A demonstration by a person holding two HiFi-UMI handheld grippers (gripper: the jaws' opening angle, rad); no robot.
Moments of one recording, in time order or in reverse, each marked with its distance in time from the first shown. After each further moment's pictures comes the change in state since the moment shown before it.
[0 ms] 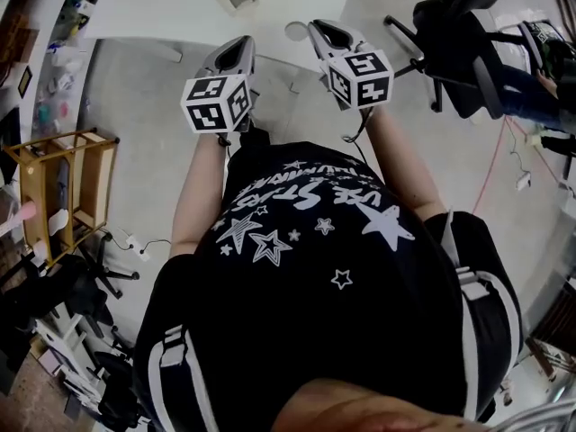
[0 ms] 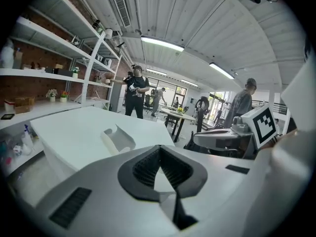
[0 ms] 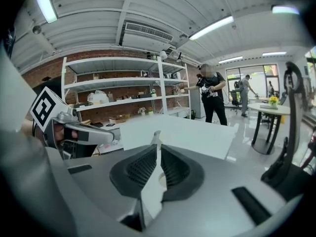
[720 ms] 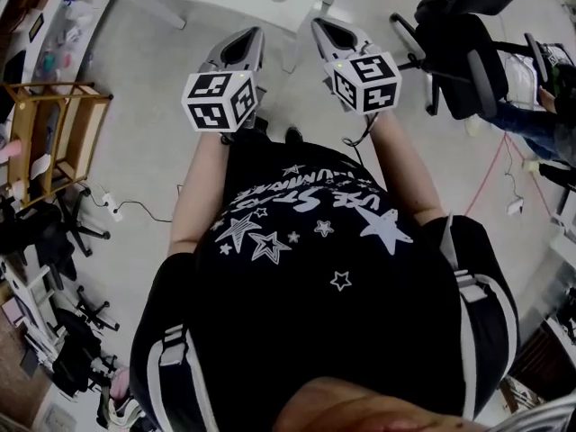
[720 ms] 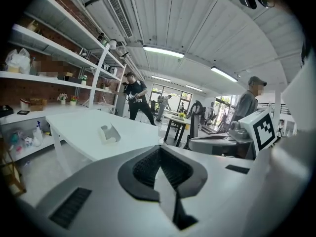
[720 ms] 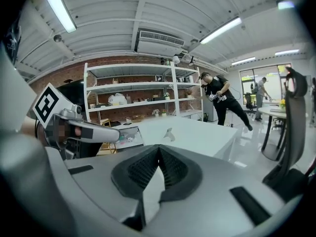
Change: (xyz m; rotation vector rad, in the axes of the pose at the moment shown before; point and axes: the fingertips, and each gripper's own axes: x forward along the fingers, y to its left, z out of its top) left arm -0.054 -0.130 -0.032 -0.022 -0.083 0.094; right arm -0.118 0.006 -0.037 -0.074 -0.028 0.164
